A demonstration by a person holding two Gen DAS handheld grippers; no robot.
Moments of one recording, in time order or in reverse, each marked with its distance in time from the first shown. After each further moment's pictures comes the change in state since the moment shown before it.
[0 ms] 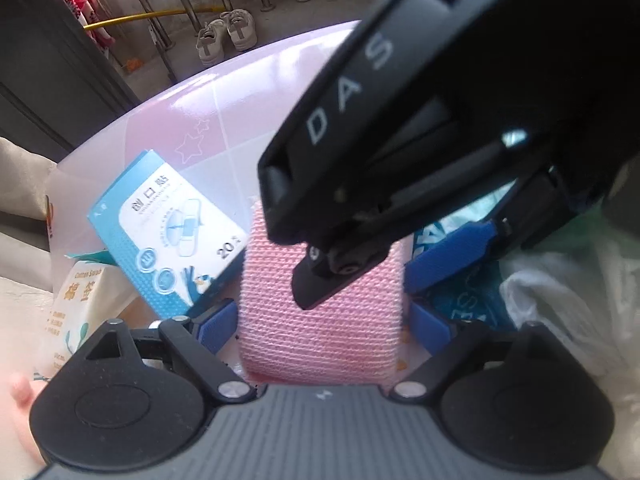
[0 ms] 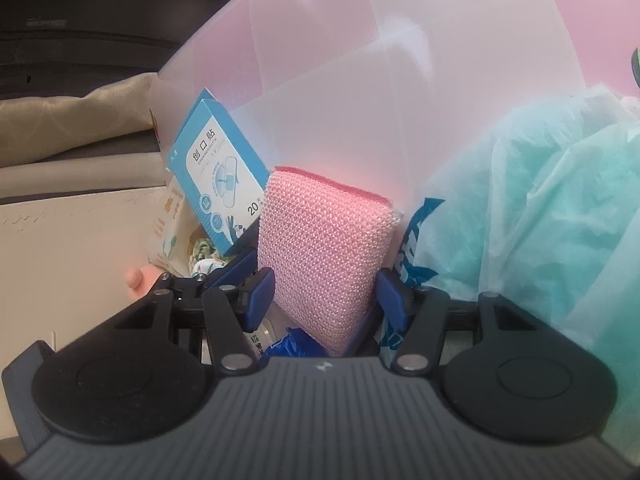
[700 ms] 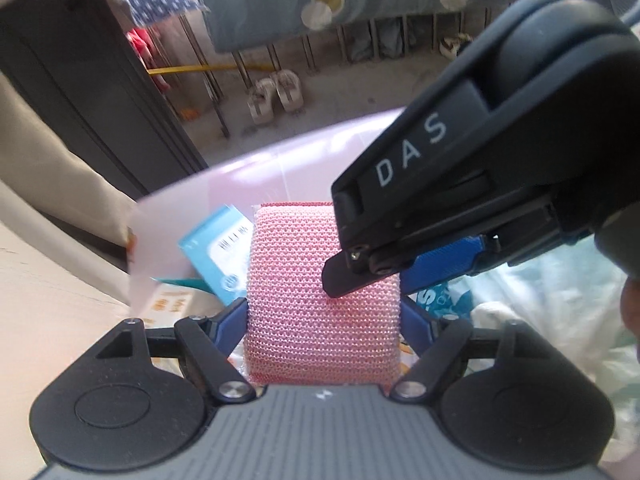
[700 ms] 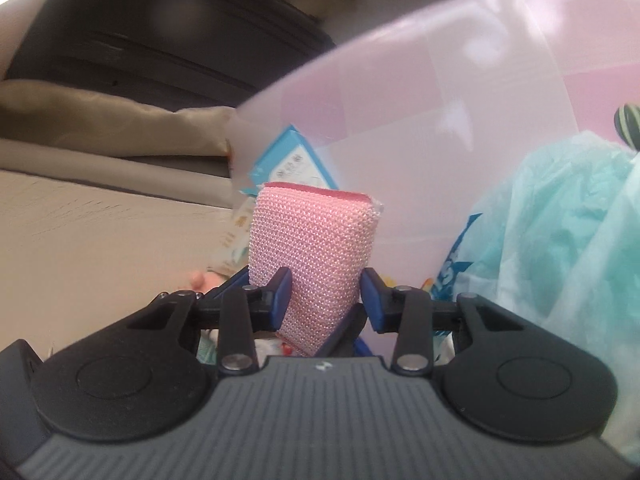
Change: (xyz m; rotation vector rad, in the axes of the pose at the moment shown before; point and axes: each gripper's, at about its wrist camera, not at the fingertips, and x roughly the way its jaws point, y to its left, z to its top) left arm -0.114 -0.025 -0.028 -0.061 -0.205 0.136; right arm -0.079 0.031 -0.053 -0.148 -0.228 0.095
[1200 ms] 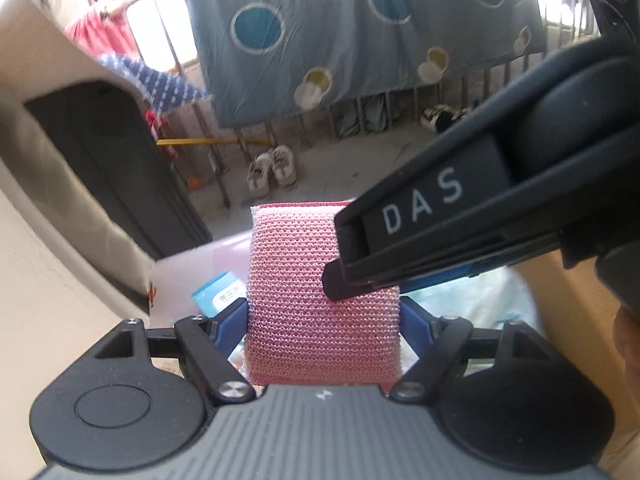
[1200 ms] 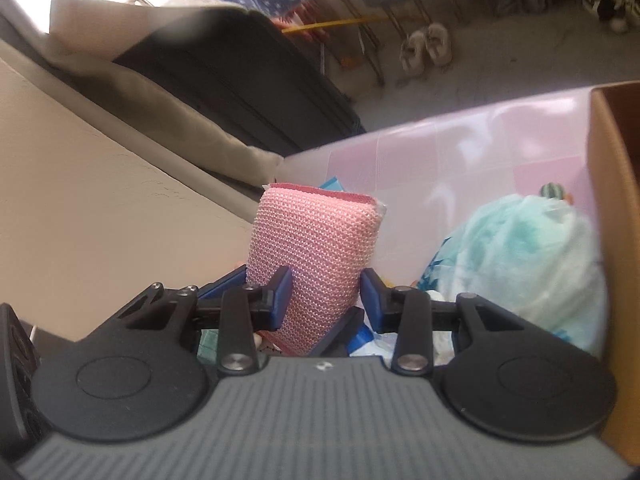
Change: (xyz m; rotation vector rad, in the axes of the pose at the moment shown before) left arm -0.125 -0.063 -0.001 0.009 -0.213 -0.004; right arm -0.143 0.039 -0.075 -0.195 -0.249 -0.044
